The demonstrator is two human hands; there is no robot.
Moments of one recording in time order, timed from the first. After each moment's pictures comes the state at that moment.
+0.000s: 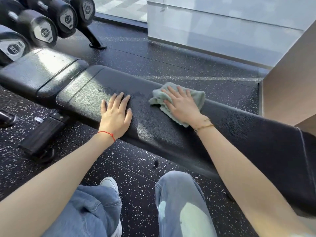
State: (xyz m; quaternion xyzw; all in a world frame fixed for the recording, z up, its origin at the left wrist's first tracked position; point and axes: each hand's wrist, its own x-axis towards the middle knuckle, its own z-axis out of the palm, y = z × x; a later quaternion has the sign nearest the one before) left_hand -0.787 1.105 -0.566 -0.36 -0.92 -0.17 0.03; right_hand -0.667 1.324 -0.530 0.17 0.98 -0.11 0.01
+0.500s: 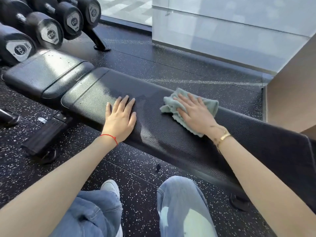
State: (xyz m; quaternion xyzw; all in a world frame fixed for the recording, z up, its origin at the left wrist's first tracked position) left_hand -0.790 1.103 -0.565 -0.36 -0.92 -0.16 0.02; right_hand -0.640 1.340 -0.535 0.14 0.98 -0.10 -0.01
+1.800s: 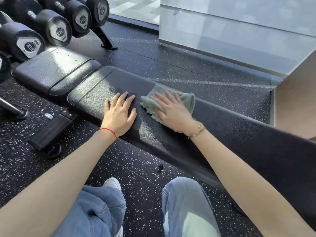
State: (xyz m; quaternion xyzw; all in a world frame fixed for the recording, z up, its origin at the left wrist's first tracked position) left_hand -0.811 1.097 -0.563 -0.35 -0.92 -0.15 0.03; right_hand -0.700 1.288 -0.538 0.07 0.99 -0.09 0.00
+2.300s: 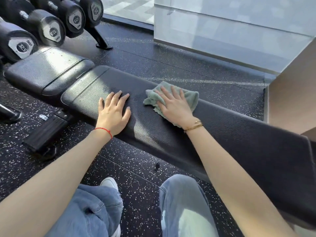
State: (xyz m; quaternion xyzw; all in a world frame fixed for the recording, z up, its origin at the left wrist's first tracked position) left_hand -0.809 1.098 -0.565 -0.34 -0.93 -0.15 0.05; right_hand -0.698 1.306 -0.538 0.14 0.99 -0.09 0.00
